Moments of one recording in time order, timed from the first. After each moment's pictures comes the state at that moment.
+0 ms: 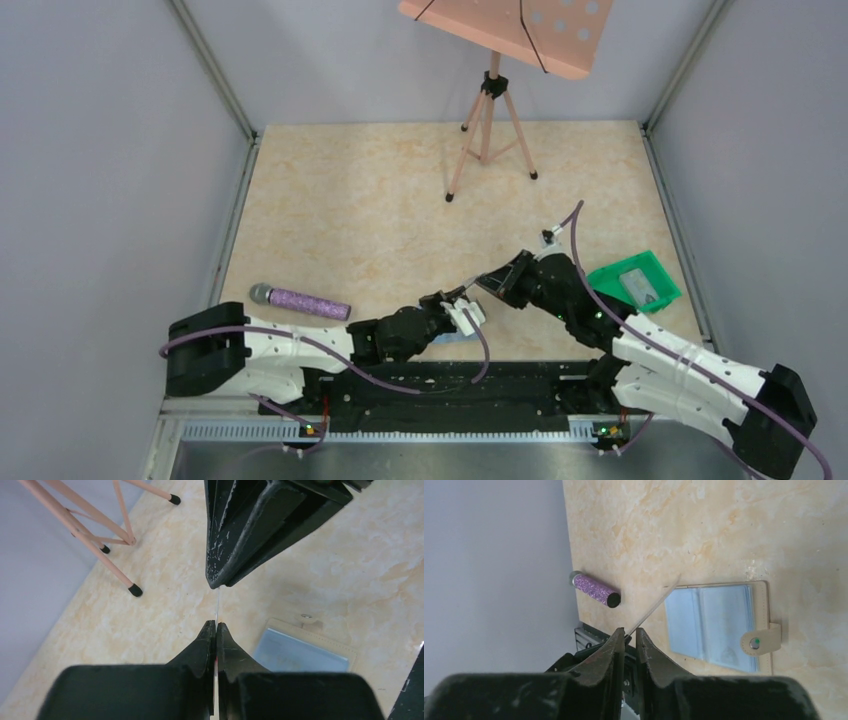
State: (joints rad) left arm -1.33 1.27 0.45 0.65 -0.47 0.47; right arm 0.82 0.83 0.49 -0.09 0.07 1.26
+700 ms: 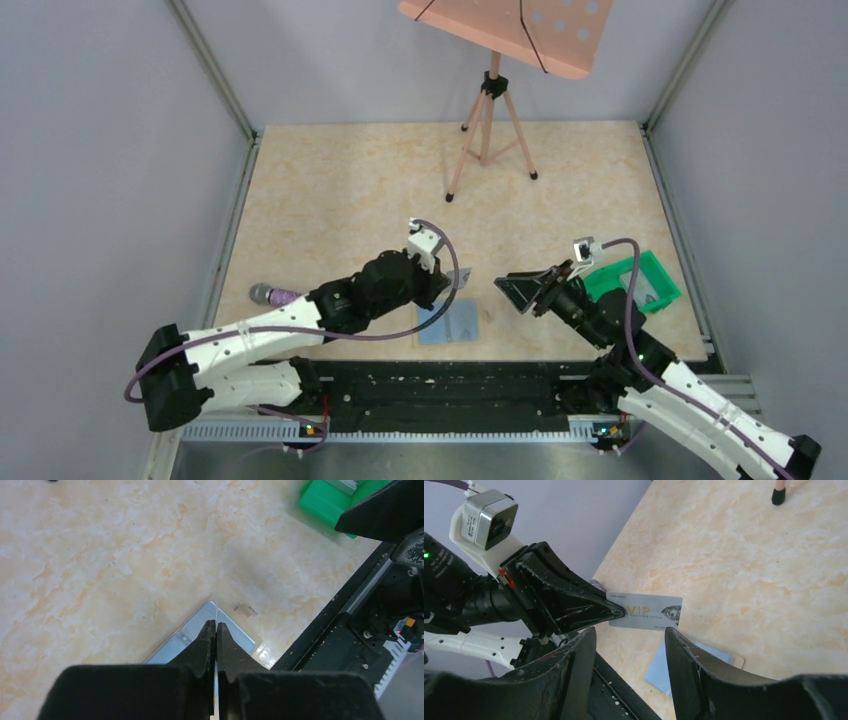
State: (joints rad) left arm -1.06 1.09 0.73 -0.05 -0.17 -0.32; right arm 0.80 0.33 0.29 0.04 0.05 0.74
